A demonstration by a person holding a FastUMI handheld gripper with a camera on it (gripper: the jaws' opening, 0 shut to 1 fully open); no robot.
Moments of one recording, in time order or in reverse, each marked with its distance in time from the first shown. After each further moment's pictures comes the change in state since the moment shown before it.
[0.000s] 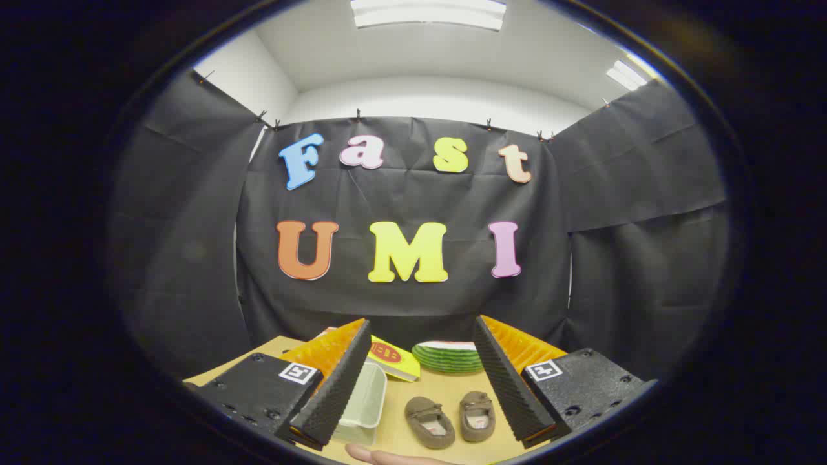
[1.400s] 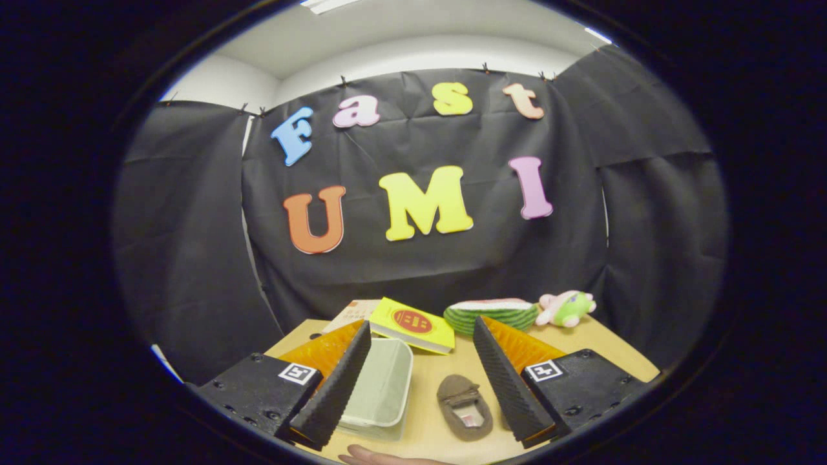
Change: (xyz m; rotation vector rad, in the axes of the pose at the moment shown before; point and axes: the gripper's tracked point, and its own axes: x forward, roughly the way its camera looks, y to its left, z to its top) arm 0.090 0.005 -0.088 0.210 0.283 0.150
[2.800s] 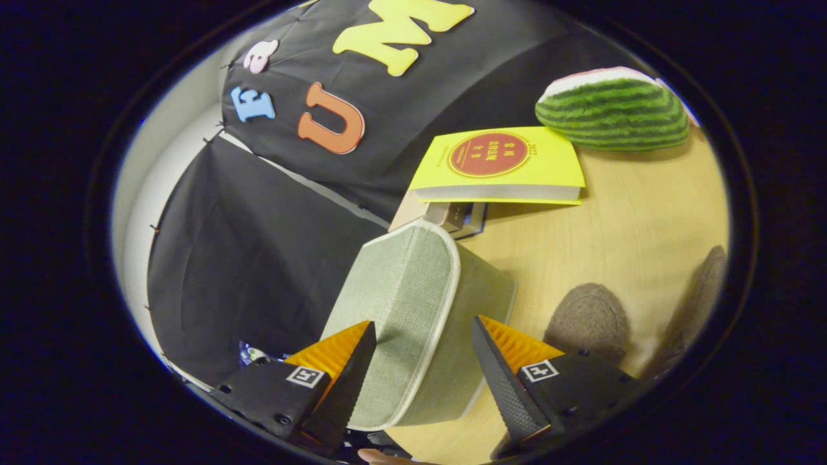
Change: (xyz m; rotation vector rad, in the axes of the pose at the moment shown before) arm 0.143 0.010 -0.162 0.527 0.717 0.685
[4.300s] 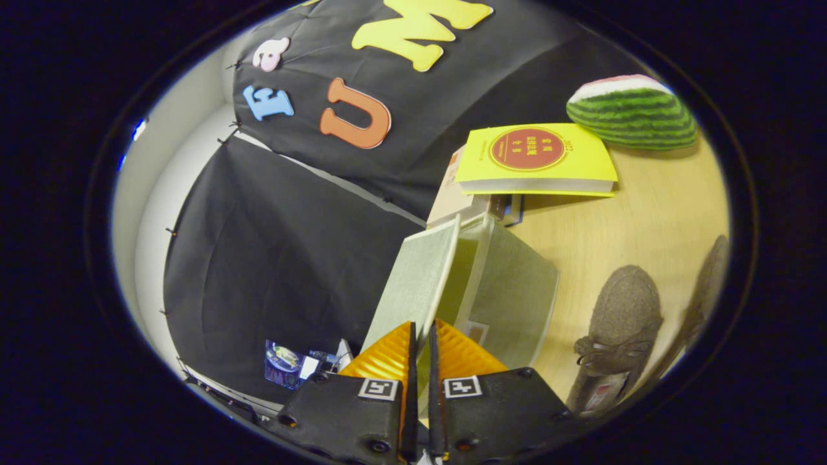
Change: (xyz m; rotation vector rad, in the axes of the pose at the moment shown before) arm -0.009 0.066 -0.005 -0.015 0.028 -0.029
